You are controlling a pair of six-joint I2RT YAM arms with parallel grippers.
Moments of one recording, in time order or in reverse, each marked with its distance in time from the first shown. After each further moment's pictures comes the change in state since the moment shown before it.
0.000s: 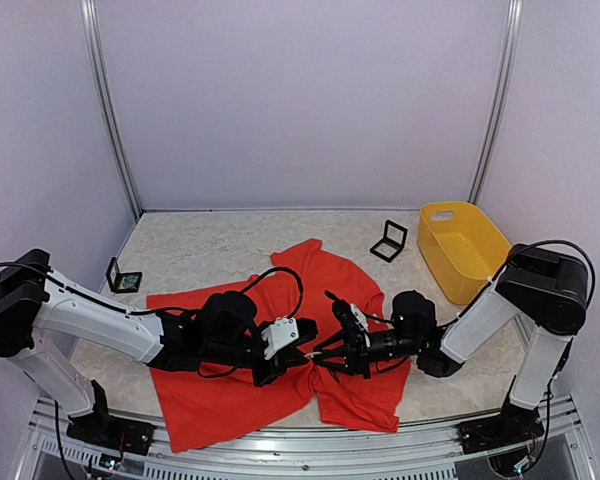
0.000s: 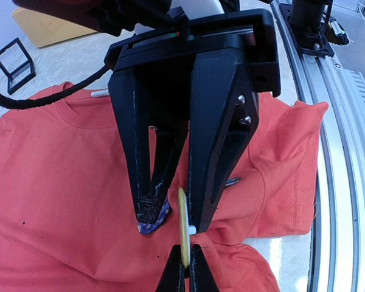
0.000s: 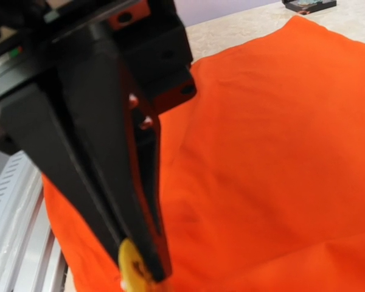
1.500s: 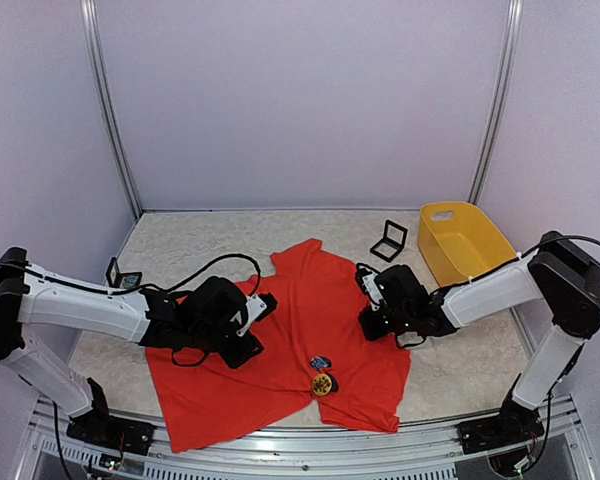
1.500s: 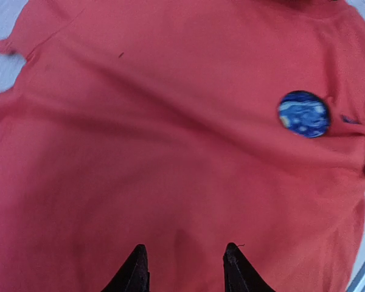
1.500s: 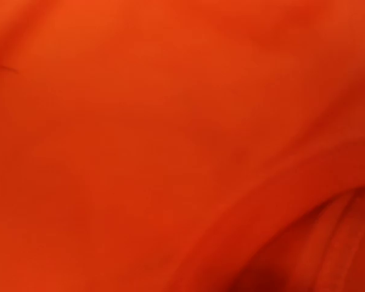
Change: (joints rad) left arm 0.079 -0.078 0.101 -0.513 -0.277 -0.256; right arm -0.103 -0.145 0.214 -0.880 0.777 0.146
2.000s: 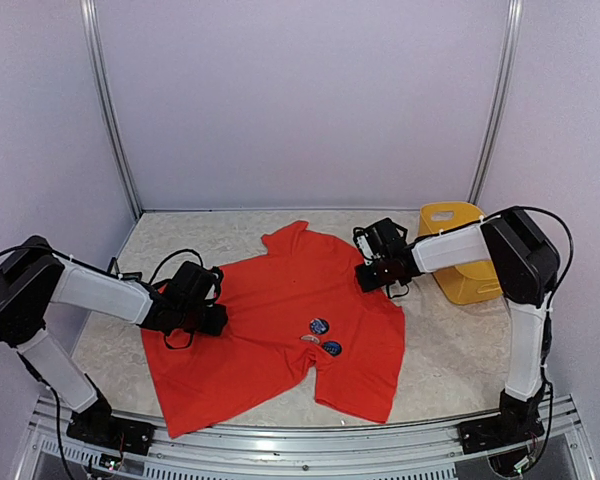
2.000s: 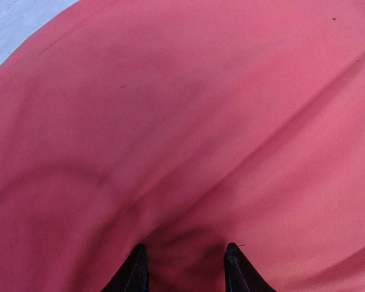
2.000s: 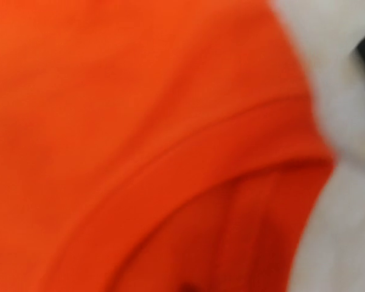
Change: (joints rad) left arm 0.385 0.115 -0.139 0.229 -0.089 -0.322; right arm -0.216 0.358 0.522 -0.293 0.040 -0.139
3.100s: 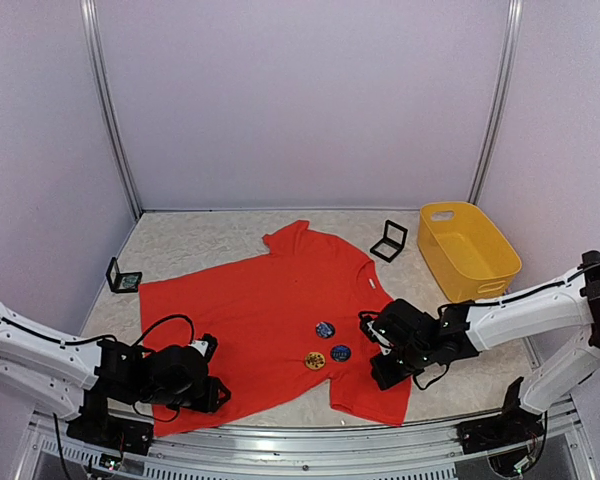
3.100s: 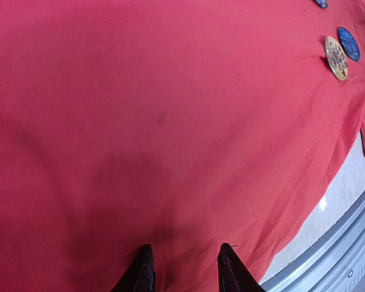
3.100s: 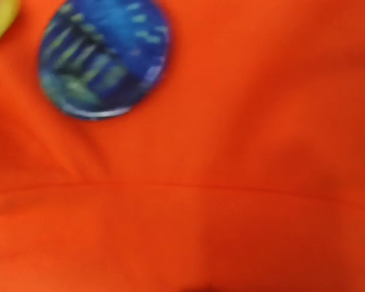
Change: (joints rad) left arm -0.594 -0.429 -0.283 -0.209 -0.033 -0.648; right arm 0.457 -0.553 -0.558 -0.229 -0.110 0.396
